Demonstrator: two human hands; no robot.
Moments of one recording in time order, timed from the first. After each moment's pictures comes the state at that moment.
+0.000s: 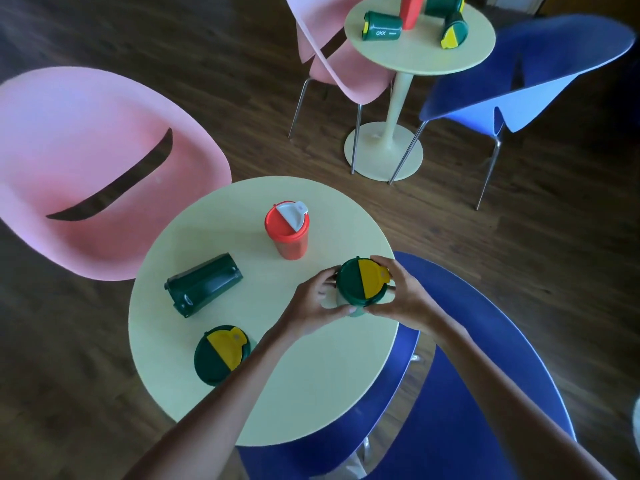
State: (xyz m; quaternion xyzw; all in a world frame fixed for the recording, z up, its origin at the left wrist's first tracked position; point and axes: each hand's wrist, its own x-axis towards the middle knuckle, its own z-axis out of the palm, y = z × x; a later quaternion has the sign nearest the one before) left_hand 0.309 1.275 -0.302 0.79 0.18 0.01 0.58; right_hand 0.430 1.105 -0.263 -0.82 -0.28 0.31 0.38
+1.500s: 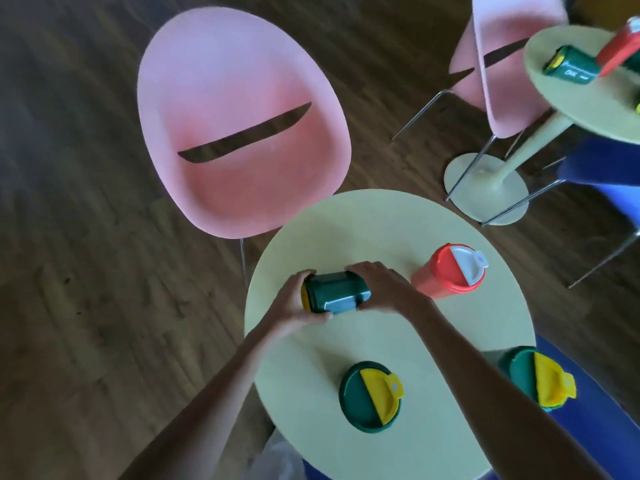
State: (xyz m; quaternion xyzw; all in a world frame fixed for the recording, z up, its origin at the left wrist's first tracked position) left_hand 0.150 1.503 -0.340 0.74 0.38 0.02 0.55; right_hand 0.351 1.410 -0.300 -0.76 -0.56 0.33 -0.01
